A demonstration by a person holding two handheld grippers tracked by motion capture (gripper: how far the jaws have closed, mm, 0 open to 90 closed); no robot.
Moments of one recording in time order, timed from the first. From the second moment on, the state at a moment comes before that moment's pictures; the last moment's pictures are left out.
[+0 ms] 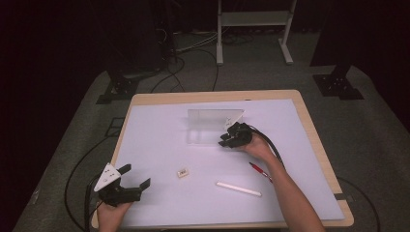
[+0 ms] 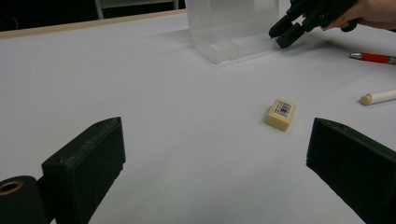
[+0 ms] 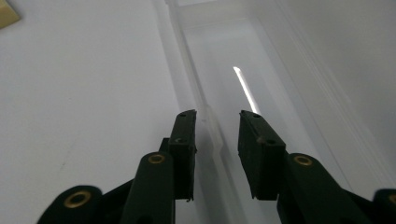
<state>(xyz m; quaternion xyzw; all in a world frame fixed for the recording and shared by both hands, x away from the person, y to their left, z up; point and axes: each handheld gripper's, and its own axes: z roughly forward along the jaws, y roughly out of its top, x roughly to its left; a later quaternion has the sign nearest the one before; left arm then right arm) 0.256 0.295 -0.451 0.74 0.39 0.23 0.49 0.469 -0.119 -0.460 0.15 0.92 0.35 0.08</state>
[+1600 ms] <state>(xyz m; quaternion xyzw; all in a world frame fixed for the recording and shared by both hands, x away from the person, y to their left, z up) 0.254 0.297 -0.449 0.73 0.40 0.23 0.51 0.414 -0.138 -0.425 0.07 0.91 0.40 0.08</state>
